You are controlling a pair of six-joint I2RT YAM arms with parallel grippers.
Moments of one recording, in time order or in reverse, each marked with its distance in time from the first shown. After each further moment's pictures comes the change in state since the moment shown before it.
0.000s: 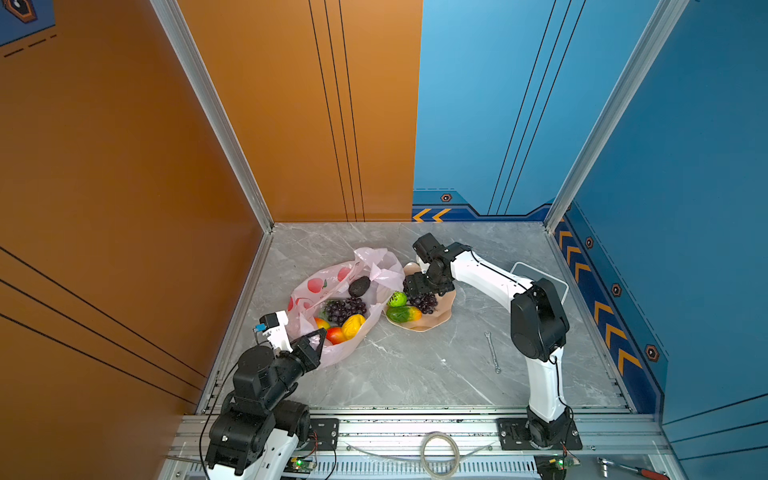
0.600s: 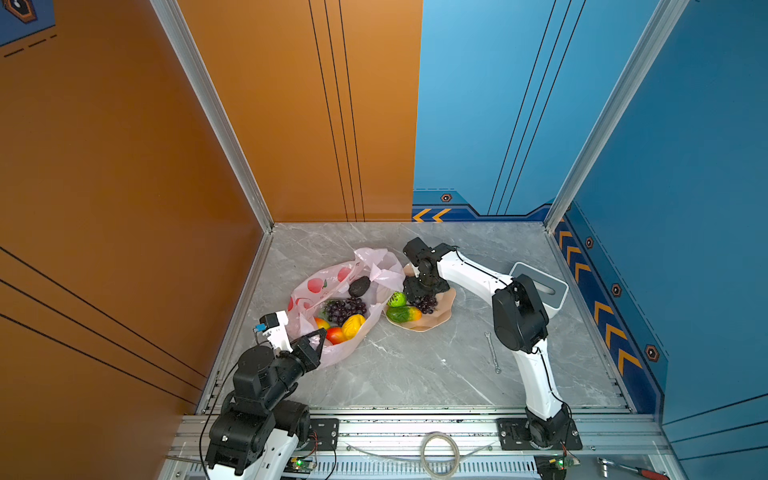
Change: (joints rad) left arm 0.000 0.000 0.000 0.000 0.000 0.000; right arm 0.034 0.142 0.132 -0.073 0.092 -0.056
